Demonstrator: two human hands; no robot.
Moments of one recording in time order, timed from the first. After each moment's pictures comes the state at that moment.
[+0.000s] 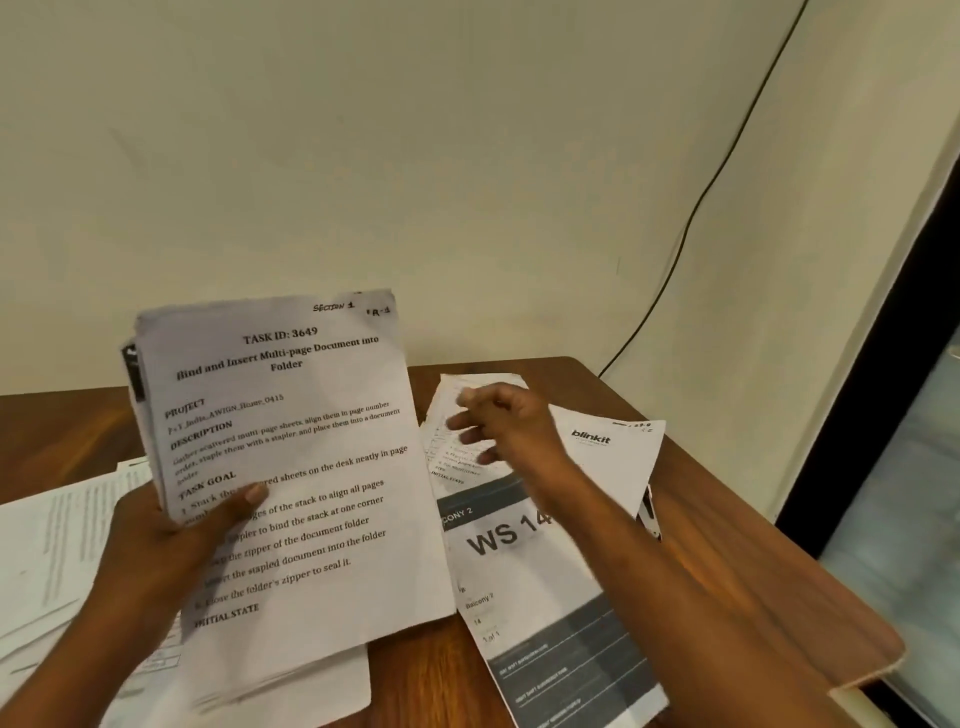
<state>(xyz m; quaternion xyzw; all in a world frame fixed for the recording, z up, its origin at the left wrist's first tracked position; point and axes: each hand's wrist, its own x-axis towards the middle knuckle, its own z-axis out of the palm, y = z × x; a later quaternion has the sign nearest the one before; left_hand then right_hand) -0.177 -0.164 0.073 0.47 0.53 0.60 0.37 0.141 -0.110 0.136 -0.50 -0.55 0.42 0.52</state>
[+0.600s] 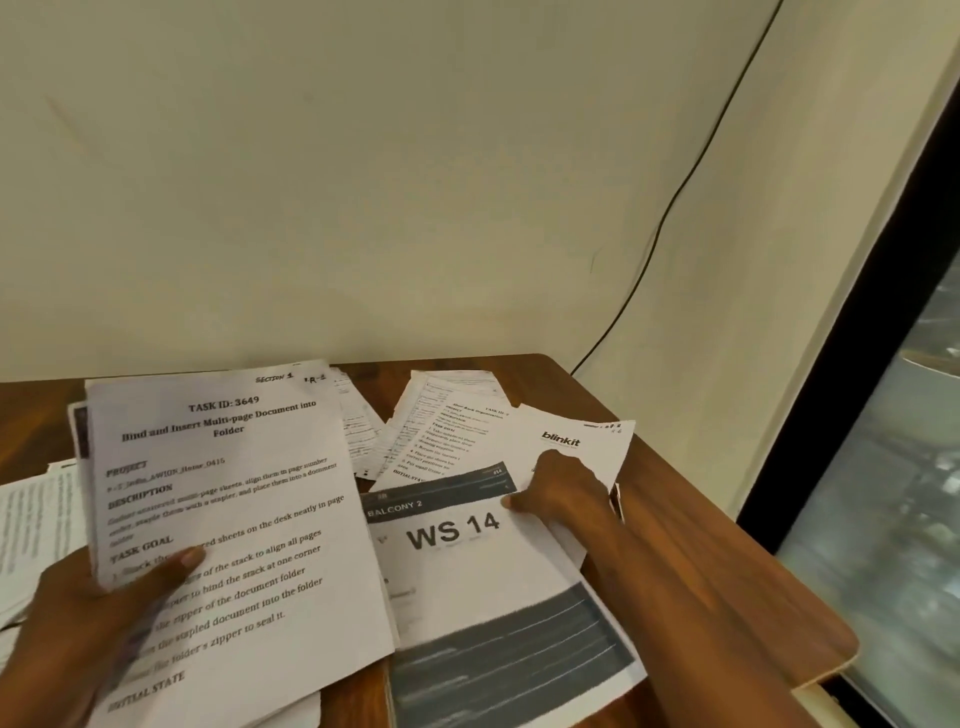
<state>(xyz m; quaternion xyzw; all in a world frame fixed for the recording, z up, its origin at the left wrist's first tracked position) -0.237 -0.140 -0.049 0.36 0.55 0.55 0.52 0.234 -0.083 0.065 -0.78 -0.60 0.11 0.12</state>
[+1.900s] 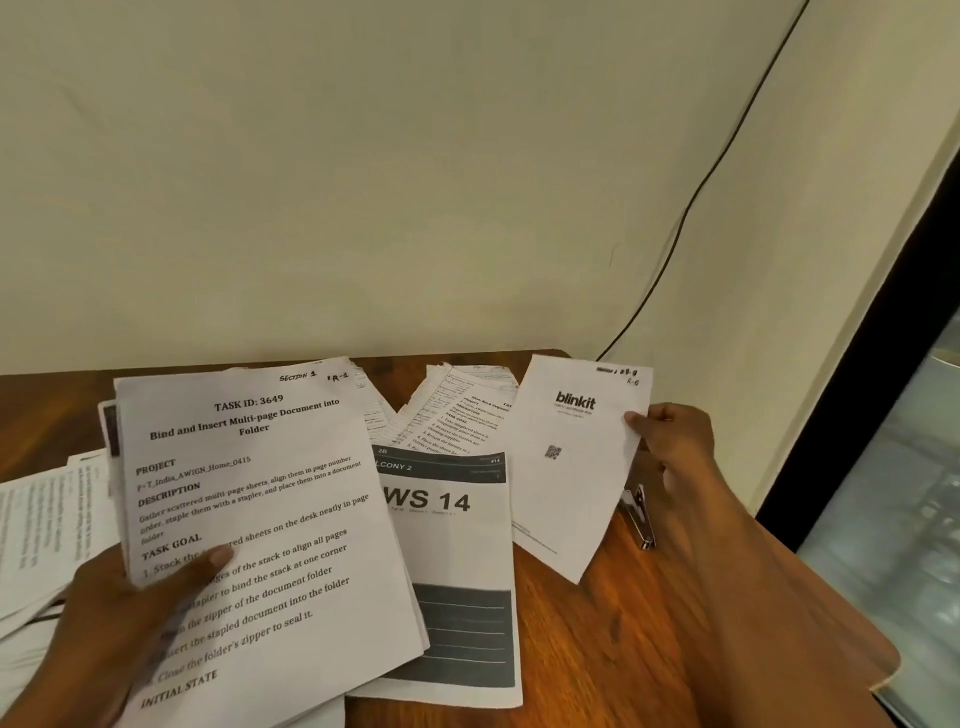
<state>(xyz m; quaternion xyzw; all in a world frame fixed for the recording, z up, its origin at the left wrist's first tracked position) -0.171 -0.169 0.033 0.40 0.56 0.57 0.45 0.341 -0.053 0.084 -0.73 -0.34 0.21 0.55</state>
